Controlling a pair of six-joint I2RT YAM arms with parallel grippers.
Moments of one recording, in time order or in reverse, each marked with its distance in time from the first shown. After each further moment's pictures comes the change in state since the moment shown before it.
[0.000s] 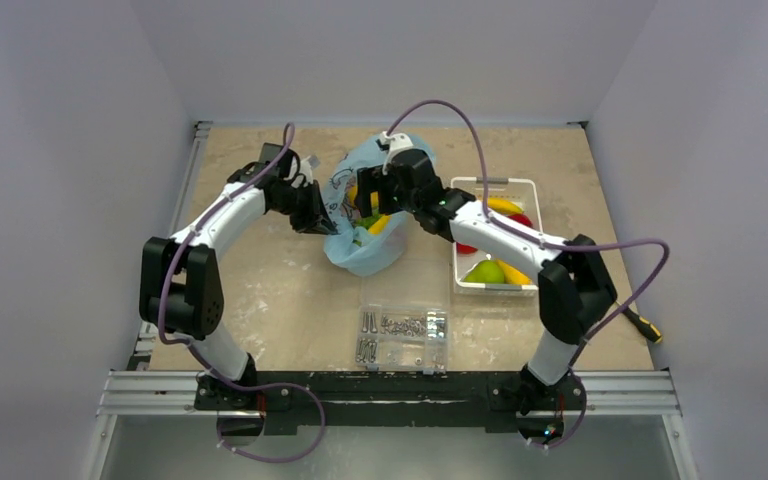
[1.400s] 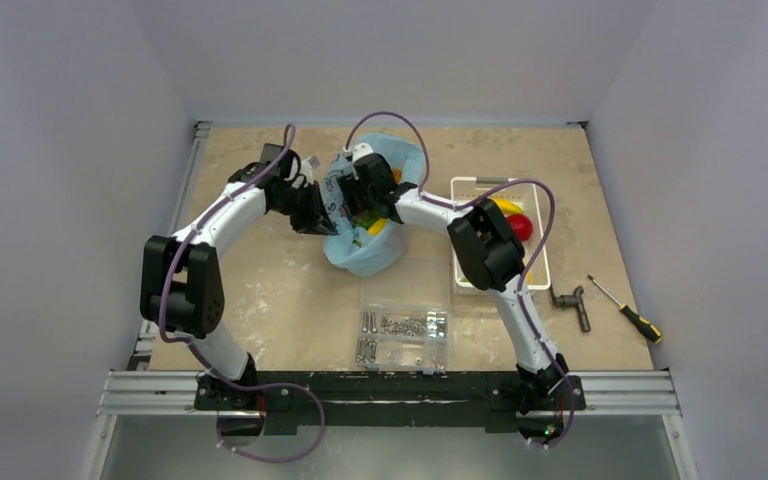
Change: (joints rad) left arm -0.001 0.014 0.000 -0.001 -0.005 0.002; right arm -0.016 0.675 0.467 0.058 0.142 -0.264
